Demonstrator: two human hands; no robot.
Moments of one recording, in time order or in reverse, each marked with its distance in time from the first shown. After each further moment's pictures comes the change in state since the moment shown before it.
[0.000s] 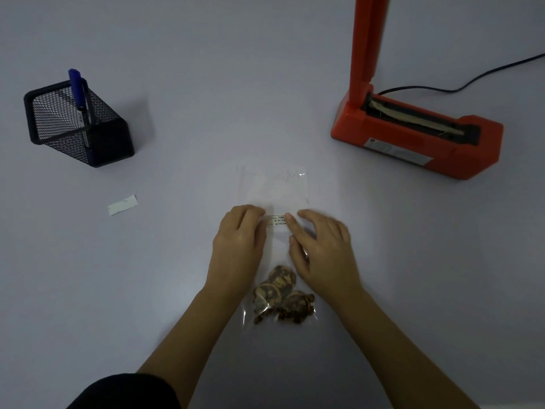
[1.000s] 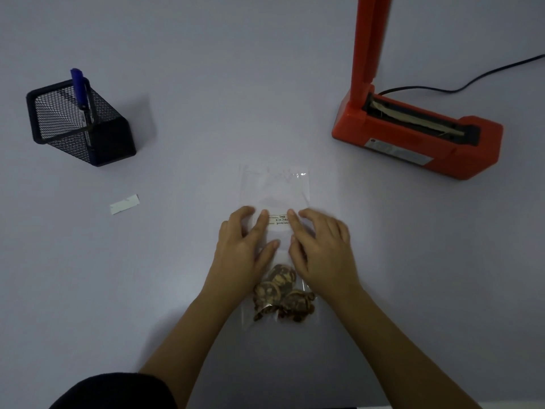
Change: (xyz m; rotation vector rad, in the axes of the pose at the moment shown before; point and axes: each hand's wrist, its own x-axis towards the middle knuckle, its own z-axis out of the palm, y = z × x) left_hand -0.014 -0.017 0.007 0.041 -0.210 0.022; right_hand 0.001 -0.001 0.000 -0.051 -0.049 0.012
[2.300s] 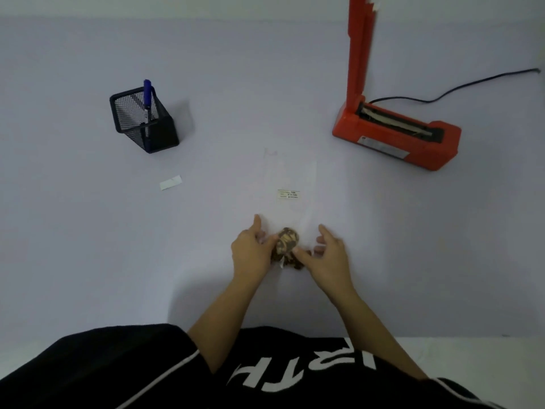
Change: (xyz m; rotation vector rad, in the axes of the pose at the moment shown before) left_hand -0.043 0.044 -0.044 -0.496 -0.100 -0.709; right_hand -0.042 -0.060 -0.065 0.728 -0.318 0.874
